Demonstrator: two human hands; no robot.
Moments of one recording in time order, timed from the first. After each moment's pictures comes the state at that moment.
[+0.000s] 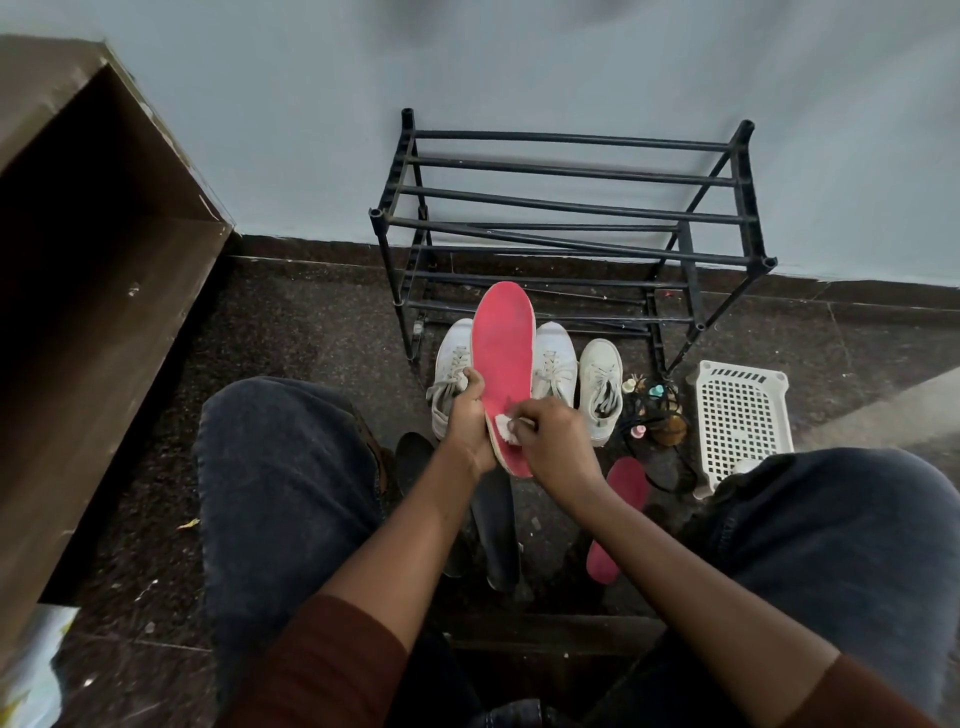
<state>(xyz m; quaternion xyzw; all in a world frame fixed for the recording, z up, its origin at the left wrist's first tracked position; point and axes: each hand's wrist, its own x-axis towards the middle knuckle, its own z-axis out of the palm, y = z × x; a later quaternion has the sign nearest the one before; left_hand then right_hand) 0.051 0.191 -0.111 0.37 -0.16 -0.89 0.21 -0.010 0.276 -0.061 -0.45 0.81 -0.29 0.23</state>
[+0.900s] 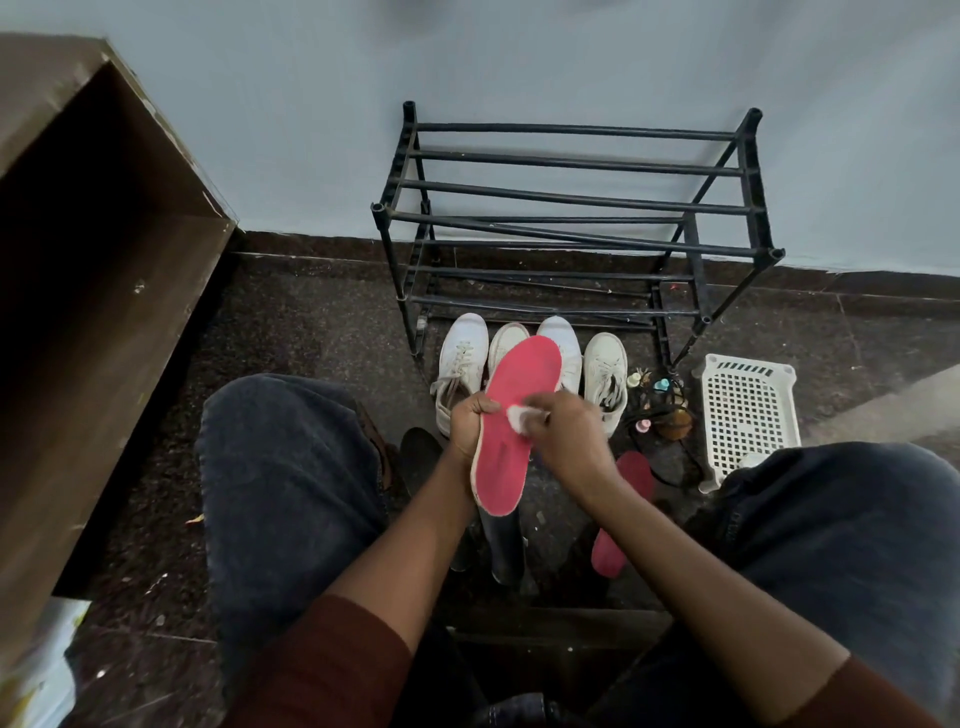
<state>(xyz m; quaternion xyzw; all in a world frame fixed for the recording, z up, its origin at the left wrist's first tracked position) 0.066 0.200 -0.099 0.41 -0.23 -0.86 0.19 -0.019 0.280 -0.058 -0.43 0.82 -0.29 0.25</state>
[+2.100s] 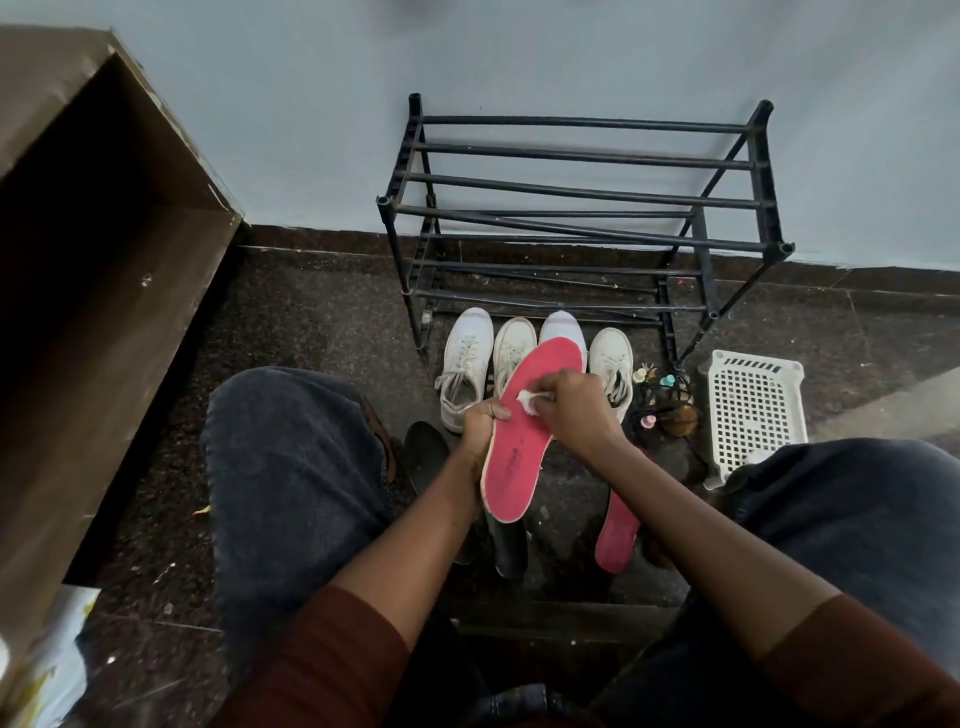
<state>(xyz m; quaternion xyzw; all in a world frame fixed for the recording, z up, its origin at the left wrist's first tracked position) 0.065 0.207 -0.096 0.42 -0.24 -0.86 0.14 -0.043 0.260 -0.072 -0.48 0.82 -0.22 0.24</state>
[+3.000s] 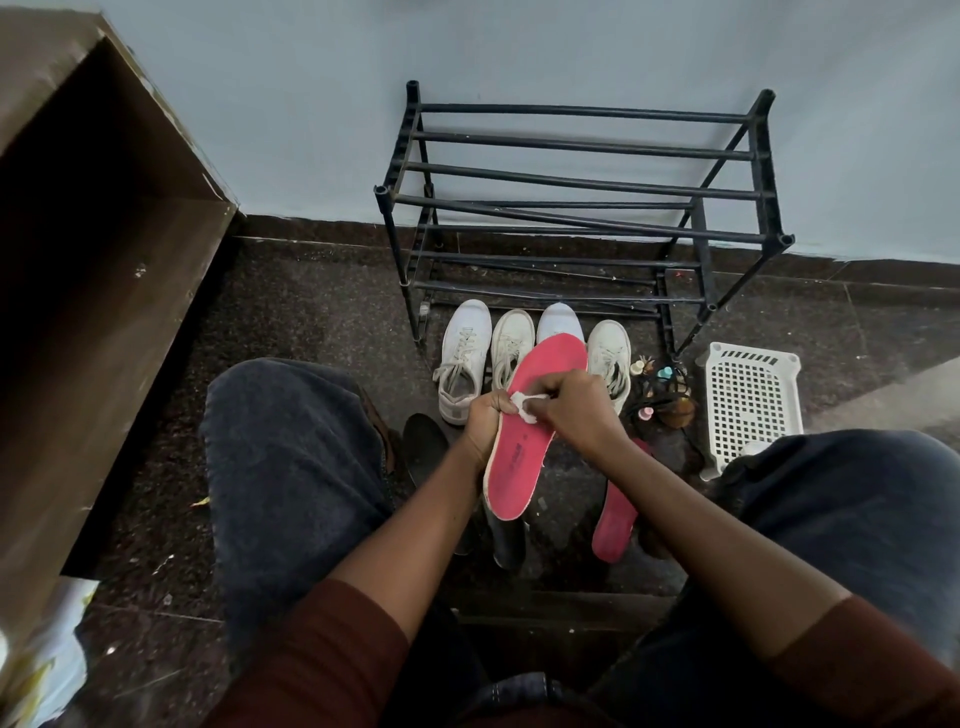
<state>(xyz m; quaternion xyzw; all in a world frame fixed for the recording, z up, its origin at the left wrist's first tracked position) 0.064 0.211 -0.090 0.40 -0.24 -0.88 0.11 -0.040 0.267 -0.074 -0.40 0.80 -0.30 0.33</state>
